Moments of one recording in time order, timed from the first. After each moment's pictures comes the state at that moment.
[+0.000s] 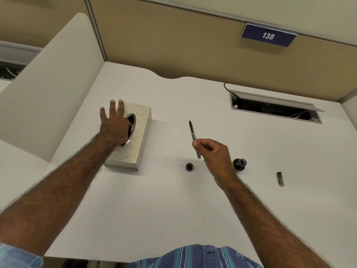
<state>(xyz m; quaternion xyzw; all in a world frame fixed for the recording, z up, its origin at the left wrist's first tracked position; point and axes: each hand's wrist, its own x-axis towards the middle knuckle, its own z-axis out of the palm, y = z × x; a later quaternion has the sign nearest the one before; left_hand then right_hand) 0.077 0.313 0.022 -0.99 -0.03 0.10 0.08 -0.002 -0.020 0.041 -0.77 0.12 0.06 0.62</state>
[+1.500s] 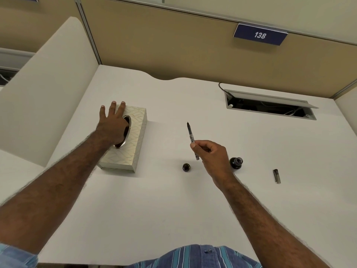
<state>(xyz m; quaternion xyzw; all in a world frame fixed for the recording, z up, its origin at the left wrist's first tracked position) 0.085 0.312 0.032 -0.99 0.04 0.11 0.13 -0.005 -0.027 0.038 -0.76 0.12 0.05 0.63</state>
